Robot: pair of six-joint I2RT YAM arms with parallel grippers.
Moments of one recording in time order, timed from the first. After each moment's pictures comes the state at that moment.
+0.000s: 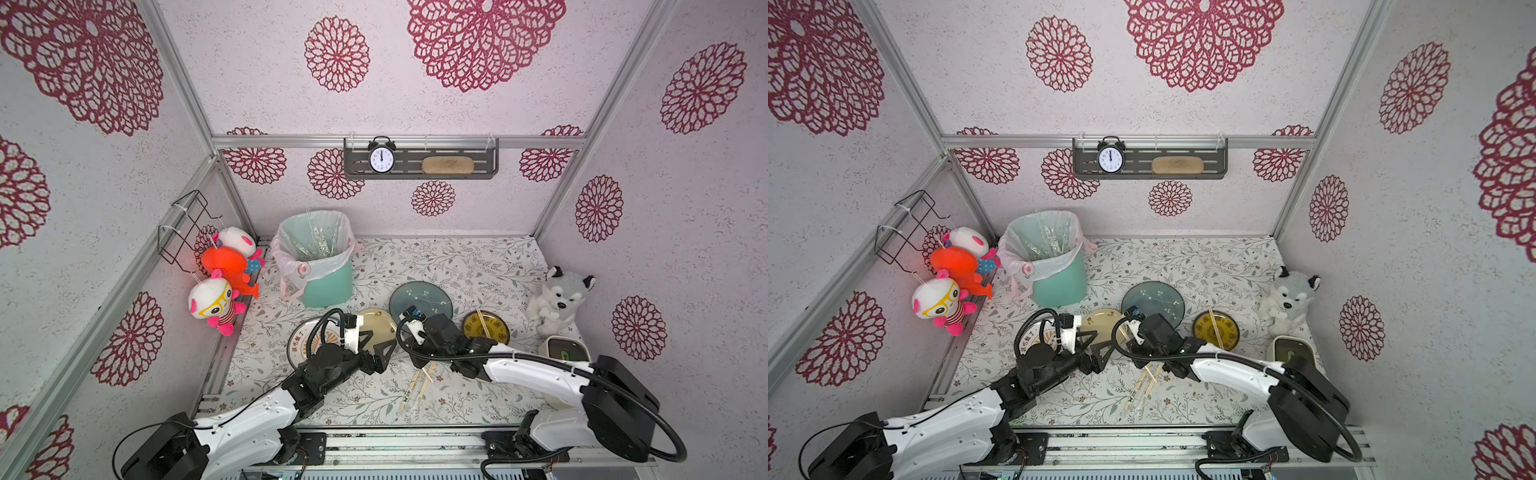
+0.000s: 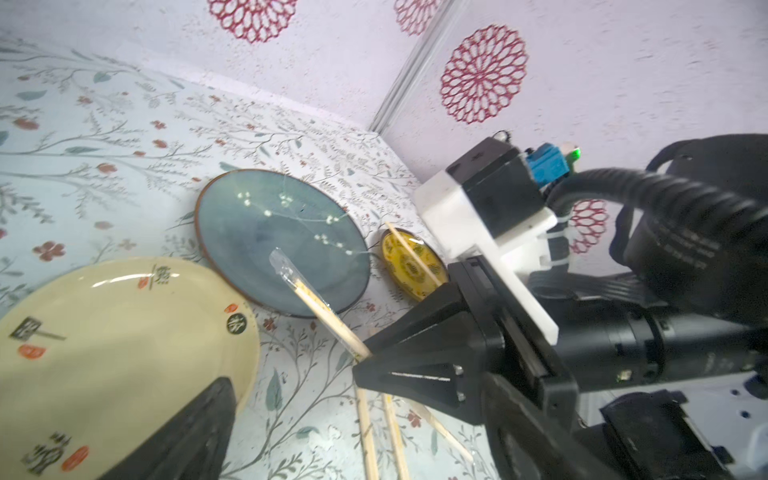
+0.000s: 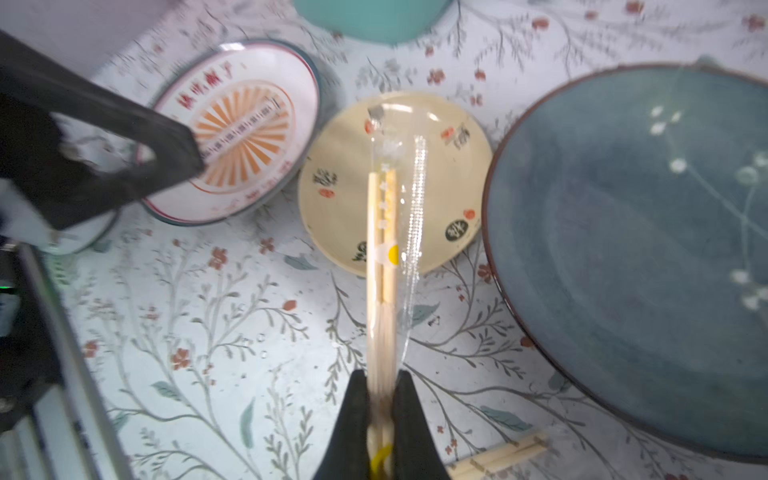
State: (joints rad) left arm -0.81 0.96 0.25 0.54 0.01 -0.56; right arm 0.93 1.32 0.71 -0.06 -0.05 0.25
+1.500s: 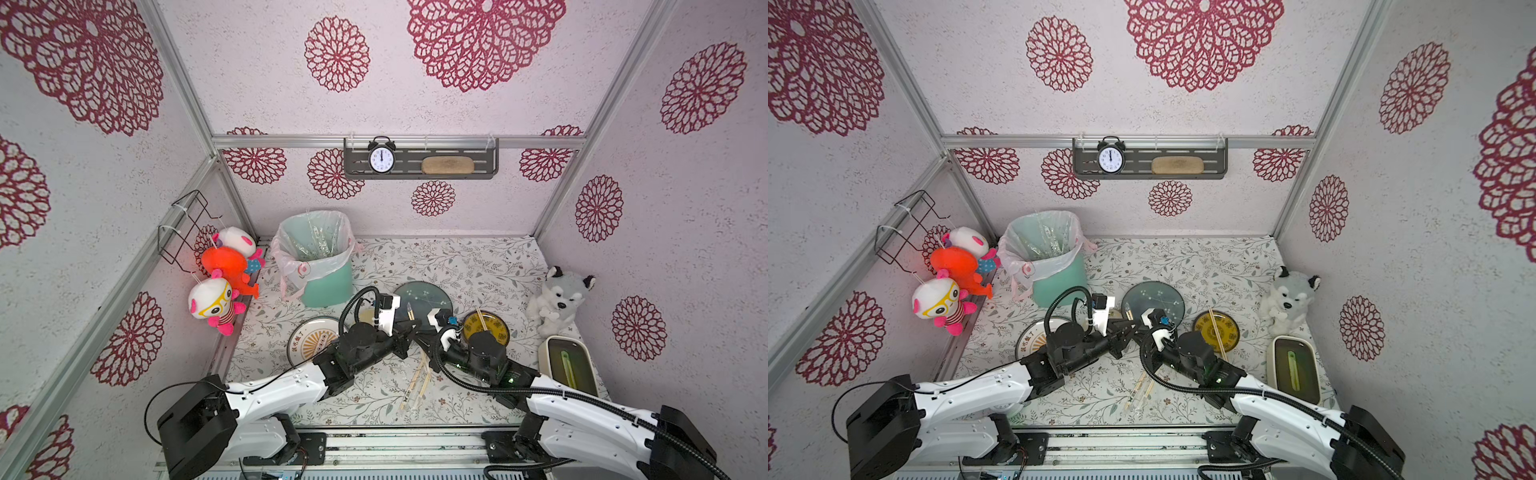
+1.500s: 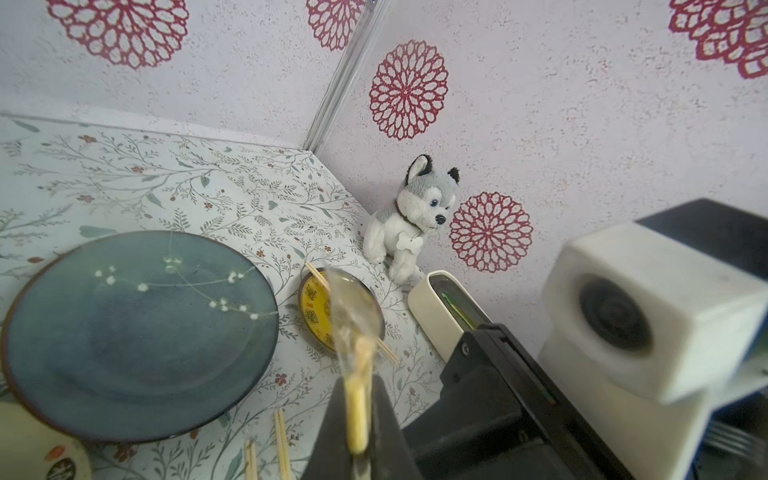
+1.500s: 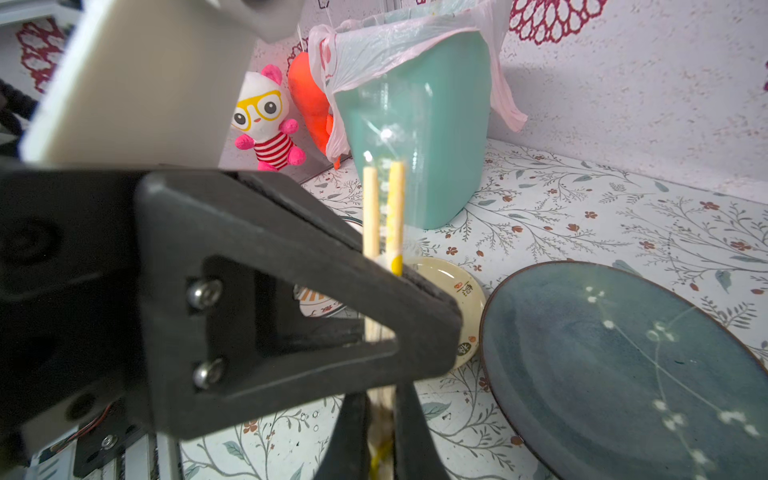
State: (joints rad) left arm -0.95 1.26 0.59 0.54 -0.03 -0.55; right arm 0.93 0.97 0.45 0.31 -0.04 0.19
